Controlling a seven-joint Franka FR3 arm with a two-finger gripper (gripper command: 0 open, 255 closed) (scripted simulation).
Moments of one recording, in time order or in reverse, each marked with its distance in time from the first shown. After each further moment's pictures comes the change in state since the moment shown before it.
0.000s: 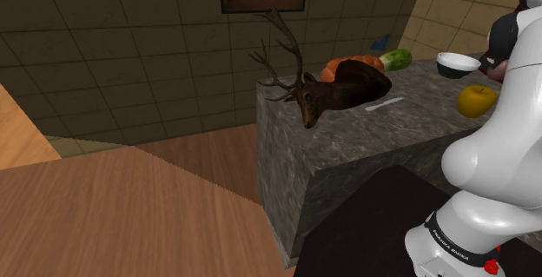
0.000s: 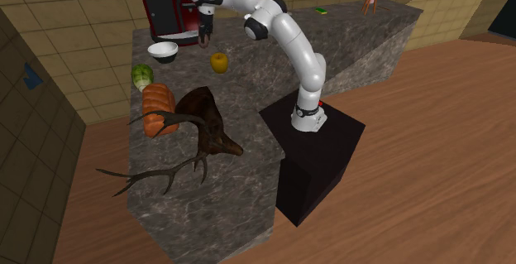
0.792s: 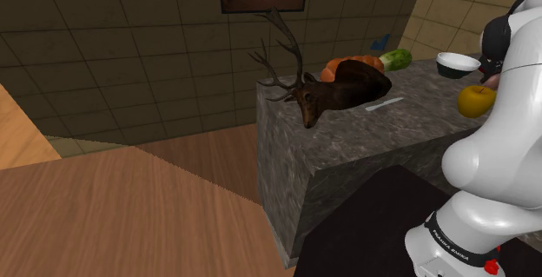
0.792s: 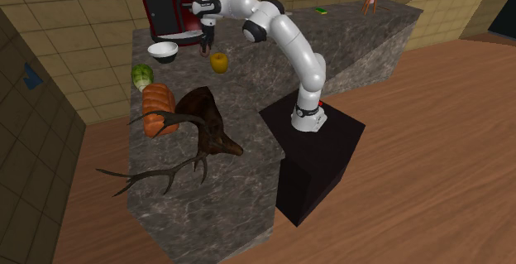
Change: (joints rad) arm 0.027 0.028 0.015 -0.125 0.028 0.133 -0.050
